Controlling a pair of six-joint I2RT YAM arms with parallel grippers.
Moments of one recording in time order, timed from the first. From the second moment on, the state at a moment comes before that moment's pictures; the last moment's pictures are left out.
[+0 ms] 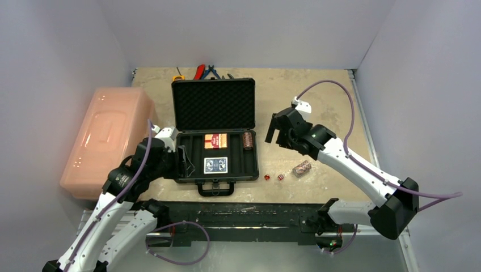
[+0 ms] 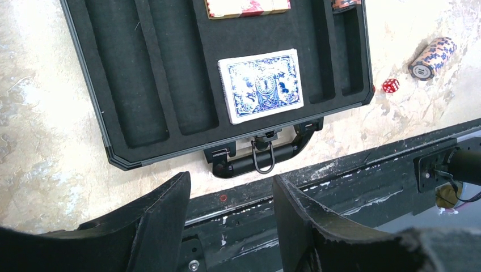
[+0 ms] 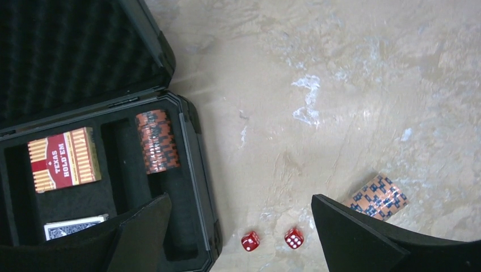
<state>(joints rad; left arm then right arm) -0.46 0.62 0.82 -0.97 0.06 -0.47 0.70 1.25 1.12 -0.77 0.43 0.80</state>
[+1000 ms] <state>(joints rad) -0.46 0.67 0.81 -0.93 0.11 -0.42 0.54 1.11 0.78 -0.92 0.42 1.24</state>
